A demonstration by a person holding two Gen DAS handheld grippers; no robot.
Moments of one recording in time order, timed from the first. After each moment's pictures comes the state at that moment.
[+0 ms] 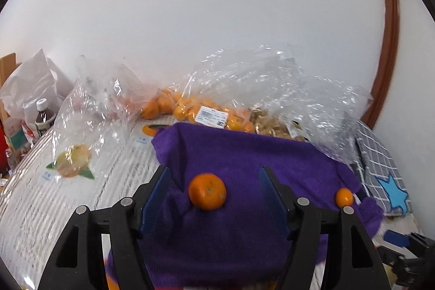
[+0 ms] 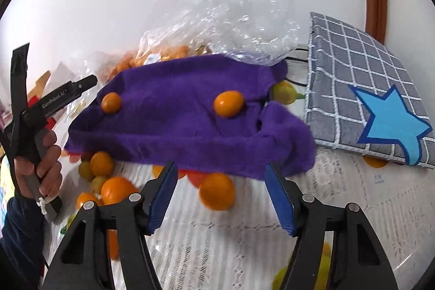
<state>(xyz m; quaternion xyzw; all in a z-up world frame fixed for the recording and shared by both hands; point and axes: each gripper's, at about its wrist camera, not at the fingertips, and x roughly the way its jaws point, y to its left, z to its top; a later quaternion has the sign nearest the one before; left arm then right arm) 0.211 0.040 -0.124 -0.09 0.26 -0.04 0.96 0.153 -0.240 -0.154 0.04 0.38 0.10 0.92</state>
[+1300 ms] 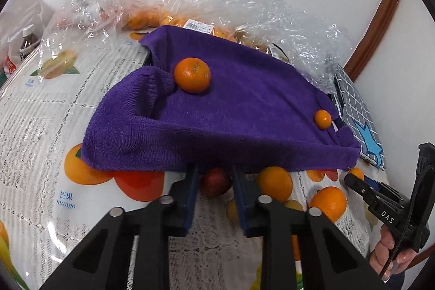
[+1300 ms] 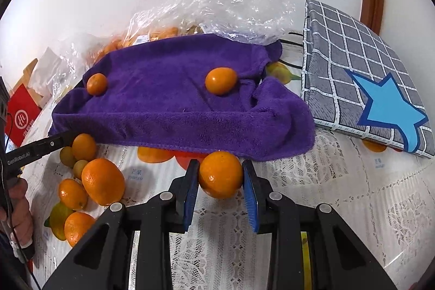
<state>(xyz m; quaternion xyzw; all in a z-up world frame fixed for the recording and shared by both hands) 0.170 0.036 -0.172 -0.13 0.41 -0.10 0.90 0.153 -0.239 -0.168 0.02 0.41 0.07 0.91</state>
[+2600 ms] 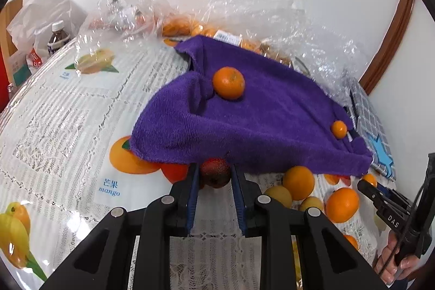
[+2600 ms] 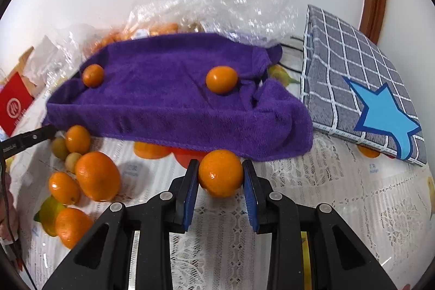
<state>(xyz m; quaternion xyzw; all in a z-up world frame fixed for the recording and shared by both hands) 0.147 0.064 -0.161 -0.14 0.39 -0.05 0.91 0.149 -0.230 -0.163 -0.01 0.40 0.06 0.91</state>
